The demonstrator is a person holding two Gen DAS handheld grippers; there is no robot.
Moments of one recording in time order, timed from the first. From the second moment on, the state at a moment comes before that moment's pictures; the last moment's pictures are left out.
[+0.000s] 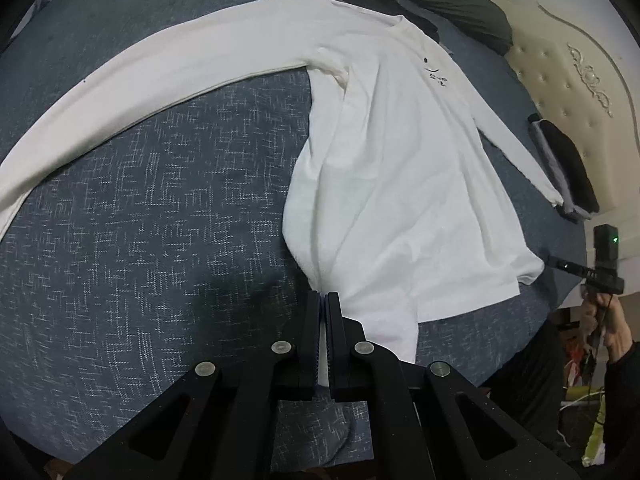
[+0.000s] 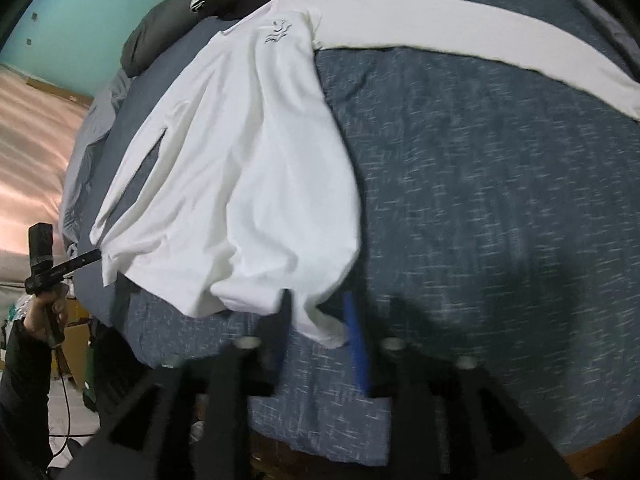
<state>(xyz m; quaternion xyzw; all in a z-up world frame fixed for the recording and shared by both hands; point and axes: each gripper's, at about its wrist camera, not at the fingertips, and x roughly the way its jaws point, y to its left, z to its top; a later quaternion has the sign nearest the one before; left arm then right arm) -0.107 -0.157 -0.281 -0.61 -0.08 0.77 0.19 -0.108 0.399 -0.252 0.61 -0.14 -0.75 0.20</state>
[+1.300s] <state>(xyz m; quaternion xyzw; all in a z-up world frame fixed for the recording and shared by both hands) -0.100 -0.156 -0.353 -0.65 -0.04 0.73 0.20 -0.105 0.357 -0.274 0.62 -0.08 -0.75 0.22</state>
